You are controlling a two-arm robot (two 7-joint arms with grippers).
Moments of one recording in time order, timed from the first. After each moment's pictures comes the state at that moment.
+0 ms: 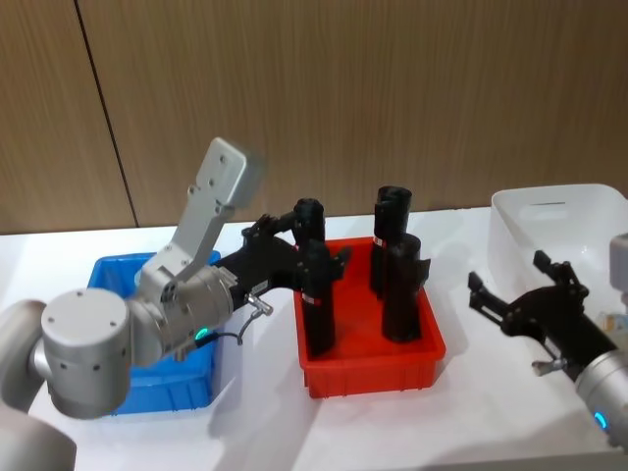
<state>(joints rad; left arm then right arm) -0.50 0.30 0.41 -1.45 -0.28 0.30 -0.43 0.05 0.34 -0.20 -1.69 0.28 0.04 0.06</state>
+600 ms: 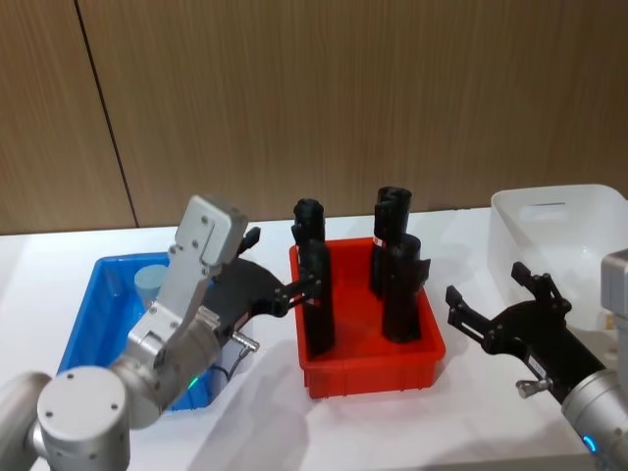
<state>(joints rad) -0.35 0.35 0.44 -1.55 -0.23 0.14 -0.19 -0.01 0.34 -0.23 -1.77 0.29 0.03 0.07</state>
